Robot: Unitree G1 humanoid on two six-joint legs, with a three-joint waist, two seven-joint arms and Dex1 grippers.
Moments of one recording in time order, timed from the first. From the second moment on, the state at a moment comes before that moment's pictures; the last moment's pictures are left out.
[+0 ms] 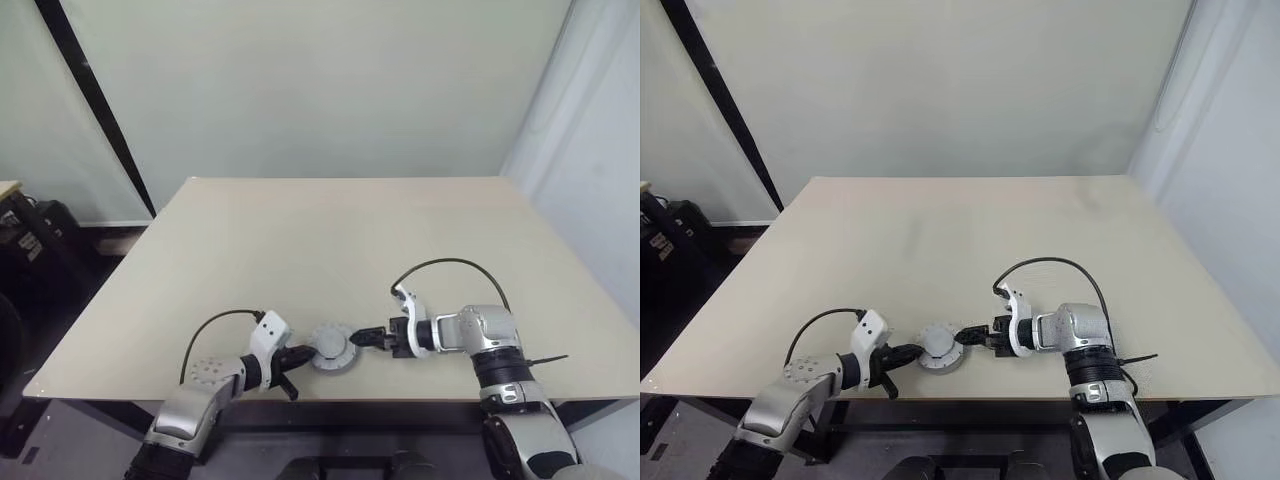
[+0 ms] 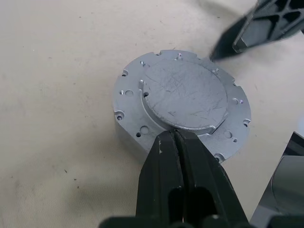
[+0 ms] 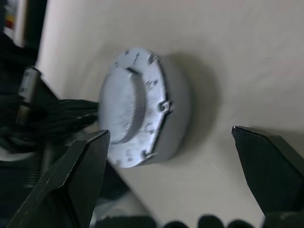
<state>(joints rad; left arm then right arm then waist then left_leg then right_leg) -0.05 0.46 -0.15 -0.07 -0.26 0.52 -0.74 -0.58 -0.12 -0.10 0.42 0.37 1.35 0.69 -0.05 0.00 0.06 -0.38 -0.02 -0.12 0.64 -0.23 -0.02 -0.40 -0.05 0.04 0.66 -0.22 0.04</state>
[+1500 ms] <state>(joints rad) -0.03 0.44 -0.10 -0.07 -0.29 0.58 -0.74 -0.60 -0.01 -0.33 0.59 0.52 1.37 0.51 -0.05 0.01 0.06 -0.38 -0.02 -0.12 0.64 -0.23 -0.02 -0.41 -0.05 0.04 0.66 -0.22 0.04</state>
